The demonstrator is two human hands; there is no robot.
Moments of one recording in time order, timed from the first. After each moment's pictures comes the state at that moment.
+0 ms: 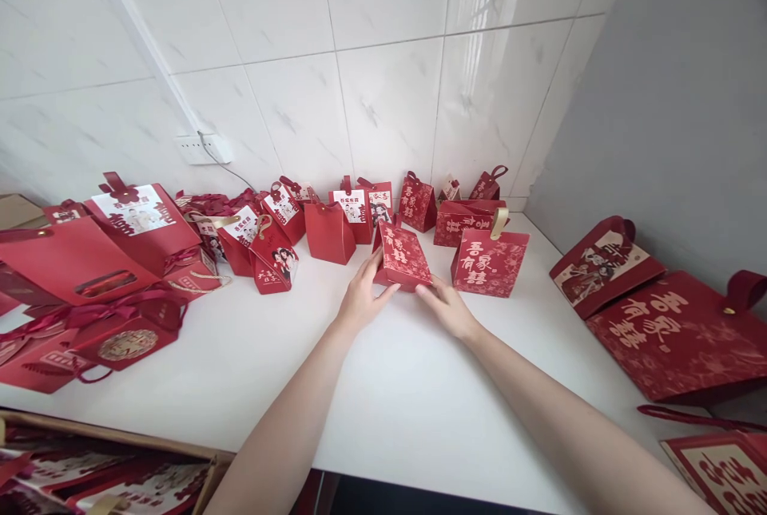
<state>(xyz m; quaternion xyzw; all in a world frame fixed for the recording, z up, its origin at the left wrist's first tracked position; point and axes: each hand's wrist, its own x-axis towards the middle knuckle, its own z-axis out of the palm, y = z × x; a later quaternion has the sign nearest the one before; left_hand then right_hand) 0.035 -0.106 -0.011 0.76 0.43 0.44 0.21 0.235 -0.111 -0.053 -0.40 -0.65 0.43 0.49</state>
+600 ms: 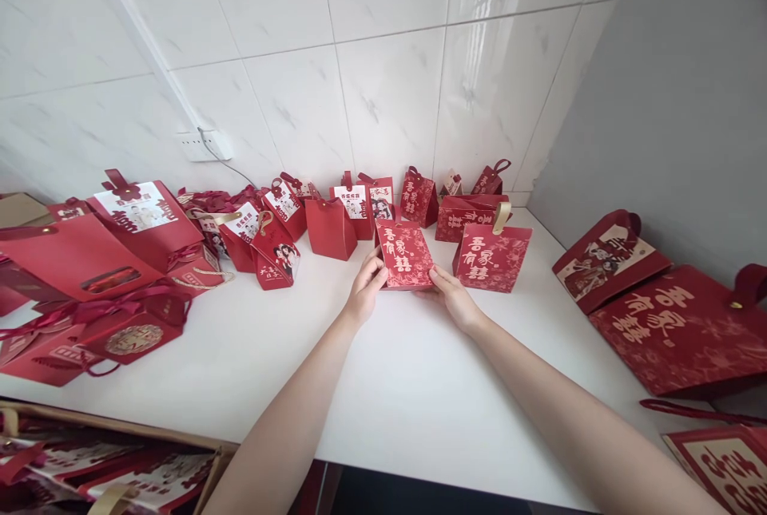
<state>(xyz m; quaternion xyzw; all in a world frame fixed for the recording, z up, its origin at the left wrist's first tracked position) 0.038 -0.108 -0.008 0.70 0.38 0.48 0.36 0.239 -0.098 -0.065 -0.32 -0.49 0.62 0.52</state>
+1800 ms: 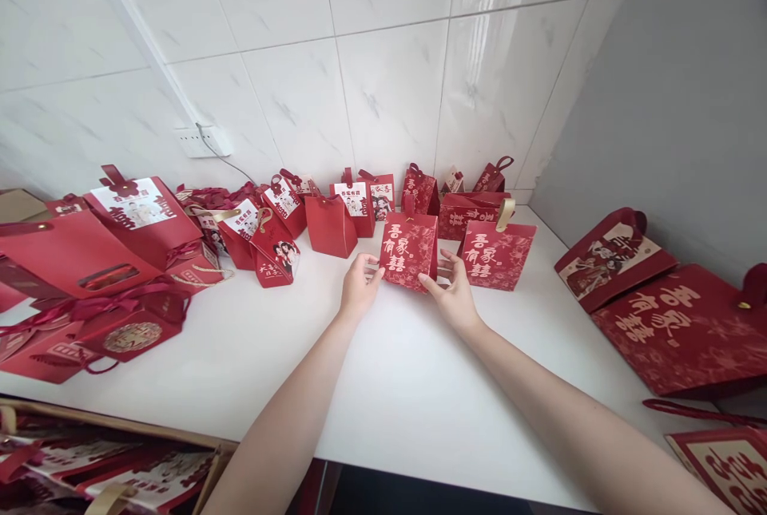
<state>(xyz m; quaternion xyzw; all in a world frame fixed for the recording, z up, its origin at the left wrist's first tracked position) 0.028 -0.087 -0.038 0.65 0.56 0.44 0.24 0.225 -0.105 -0.064 -0.45 -0.50 0.40 0.62</state>
